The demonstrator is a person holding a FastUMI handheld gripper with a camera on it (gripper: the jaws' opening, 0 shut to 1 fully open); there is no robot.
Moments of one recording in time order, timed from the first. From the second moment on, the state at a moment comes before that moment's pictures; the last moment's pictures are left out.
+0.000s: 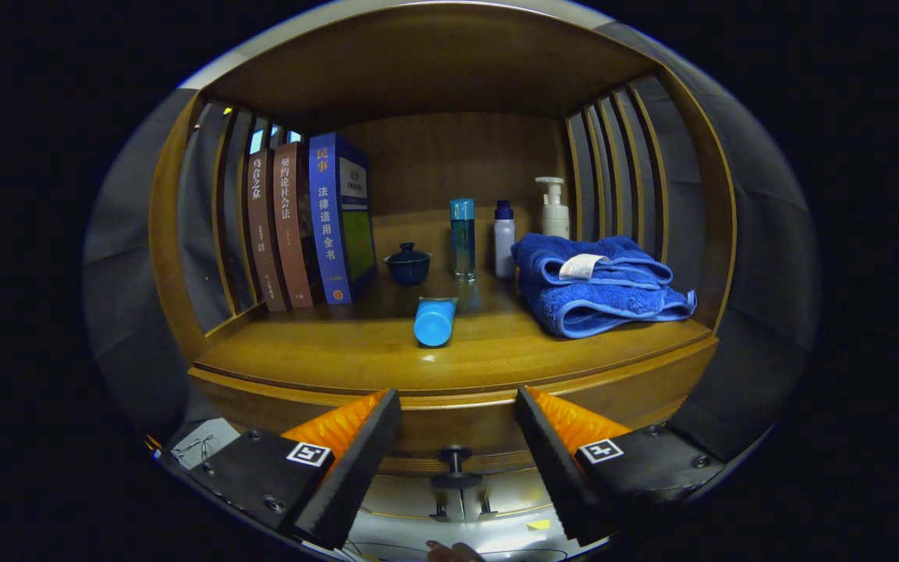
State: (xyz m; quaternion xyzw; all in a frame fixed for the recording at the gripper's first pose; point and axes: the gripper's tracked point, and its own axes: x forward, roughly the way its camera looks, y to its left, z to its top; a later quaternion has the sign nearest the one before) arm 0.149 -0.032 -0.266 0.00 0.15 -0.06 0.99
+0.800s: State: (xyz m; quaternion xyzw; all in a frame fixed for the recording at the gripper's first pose) arm 0.123 -0.013 -0.187 -0.02 0.11 -0.02 0.99
